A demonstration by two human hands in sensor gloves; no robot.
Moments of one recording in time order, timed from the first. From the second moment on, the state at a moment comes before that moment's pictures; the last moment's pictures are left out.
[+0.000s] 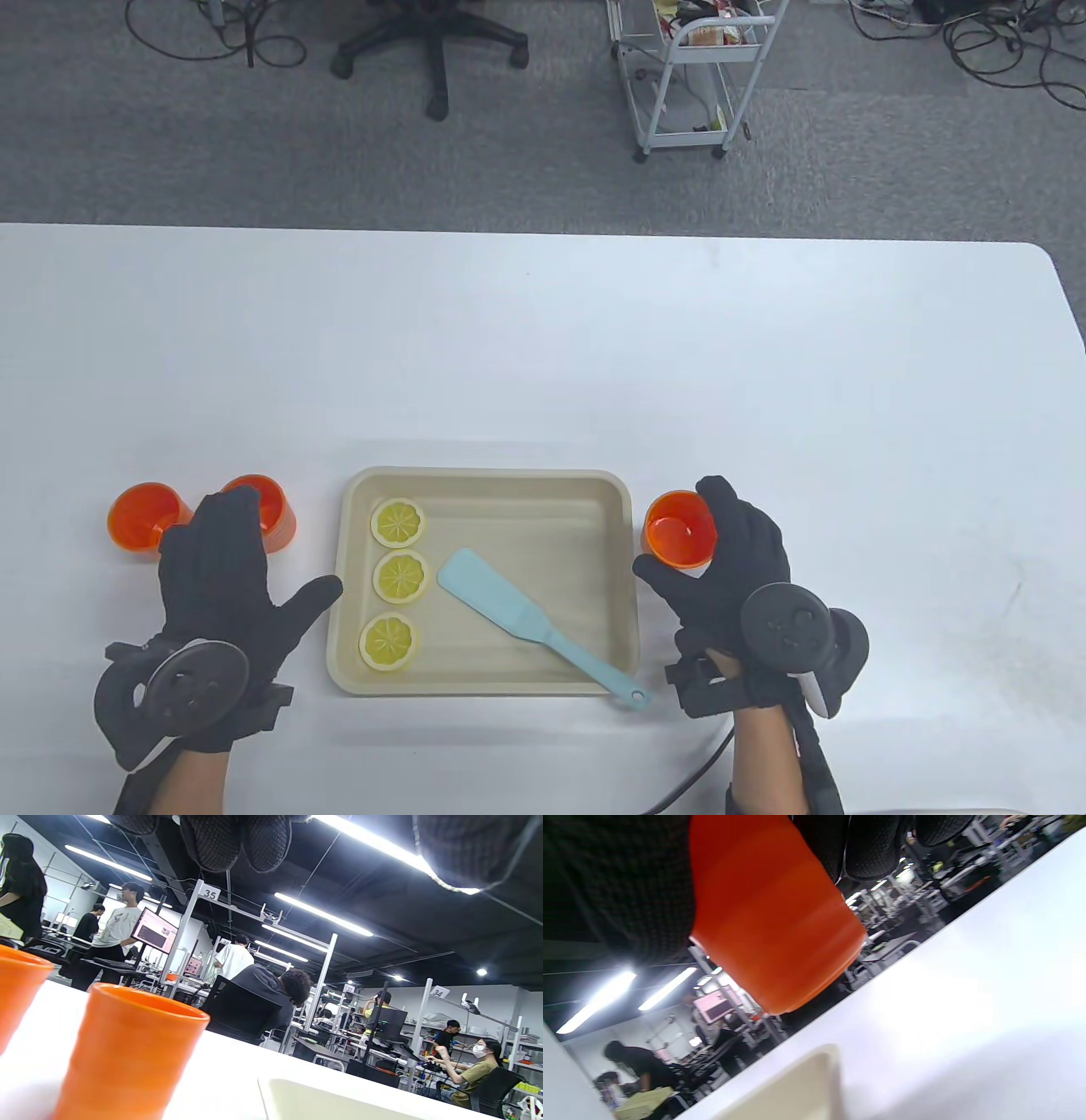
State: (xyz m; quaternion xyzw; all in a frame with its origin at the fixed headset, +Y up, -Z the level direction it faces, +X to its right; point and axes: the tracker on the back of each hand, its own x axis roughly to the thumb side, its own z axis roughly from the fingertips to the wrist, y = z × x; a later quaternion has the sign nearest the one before) left_hand -0.273 -0.666 -0.050 0.18 -0.01 0.17 0.97; right_hand 0.205 -0.687 -0.134 0.02 -0.09 0.95 0.31
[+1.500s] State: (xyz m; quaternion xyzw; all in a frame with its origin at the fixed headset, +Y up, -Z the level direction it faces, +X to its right) left_hand -0.376 -0.679 -0.047 0.23 0.19 0.21 0.93; right_hand 0.204 -0.693 -0.142 -0.04 -0.10 0.97 0.22
